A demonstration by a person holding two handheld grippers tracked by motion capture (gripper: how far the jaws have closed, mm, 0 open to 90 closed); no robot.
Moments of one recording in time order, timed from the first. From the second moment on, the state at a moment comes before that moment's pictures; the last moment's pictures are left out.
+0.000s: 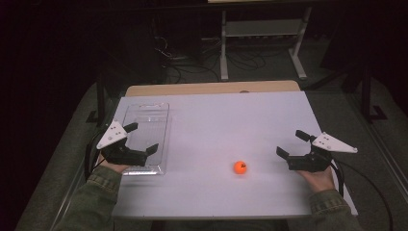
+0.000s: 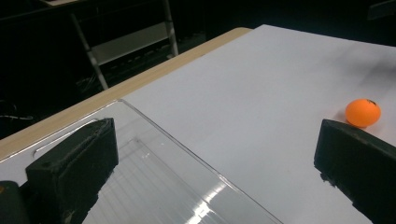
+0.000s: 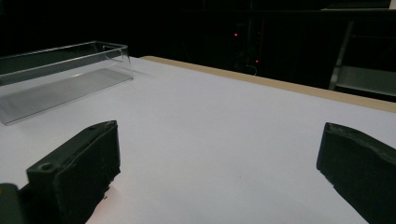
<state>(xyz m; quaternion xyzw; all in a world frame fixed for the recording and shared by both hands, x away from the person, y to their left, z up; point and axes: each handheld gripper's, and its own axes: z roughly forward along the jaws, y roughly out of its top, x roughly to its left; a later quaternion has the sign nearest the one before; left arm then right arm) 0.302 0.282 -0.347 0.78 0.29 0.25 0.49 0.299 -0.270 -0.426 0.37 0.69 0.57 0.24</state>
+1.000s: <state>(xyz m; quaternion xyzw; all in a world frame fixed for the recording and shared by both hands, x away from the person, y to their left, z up) 0.317 0.248 -0.333 0.82 0.24 0.24 0.47 0.300 -0.270 -0.426 0.37 0.69 0.57 0.23</state>
